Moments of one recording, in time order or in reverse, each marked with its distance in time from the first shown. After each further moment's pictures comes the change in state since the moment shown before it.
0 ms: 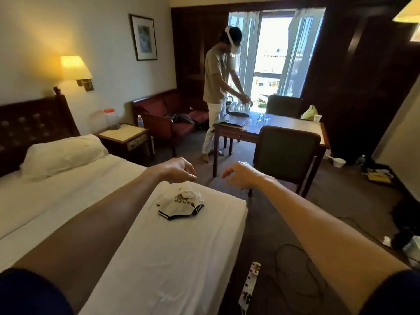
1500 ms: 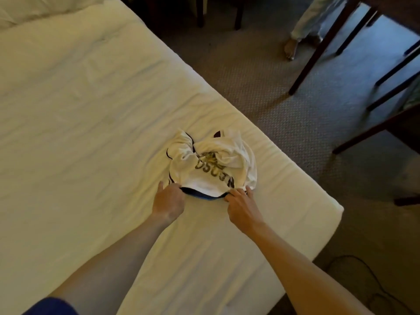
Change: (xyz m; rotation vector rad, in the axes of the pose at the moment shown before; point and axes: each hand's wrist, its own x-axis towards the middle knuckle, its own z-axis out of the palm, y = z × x) left_hand 0.483 -0.442 0.308 0.188 -0.101 -0.538; right_hand 0.504 0.243 0.482 -0.278 -0.478 -0.308
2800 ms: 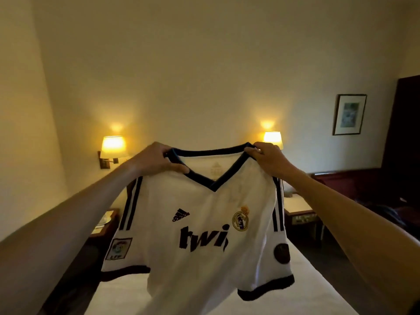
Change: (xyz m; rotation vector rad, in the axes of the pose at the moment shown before) left_hand -0.796 -0.287 -0.512 -0.476 0.983 -0.078; right_hand -0.297 -0.595 -0.575 0.448 0.726 -0.803
